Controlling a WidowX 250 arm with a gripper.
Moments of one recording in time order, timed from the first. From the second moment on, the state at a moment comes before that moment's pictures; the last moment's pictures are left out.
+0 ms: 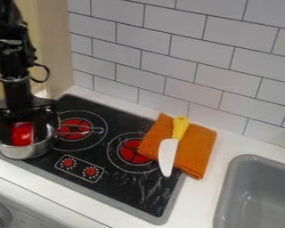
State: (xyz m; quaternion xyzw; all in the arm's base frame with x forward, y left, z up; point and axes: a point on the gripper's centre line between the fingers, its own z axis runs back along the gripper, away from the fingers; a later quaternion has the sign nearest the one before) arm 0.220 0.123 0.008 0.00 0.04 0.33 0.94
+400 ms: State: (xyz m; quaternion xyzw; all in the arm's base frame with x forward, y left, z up) arm 0.217 0.123 0.021 0.00 0.04 0.33 0.94
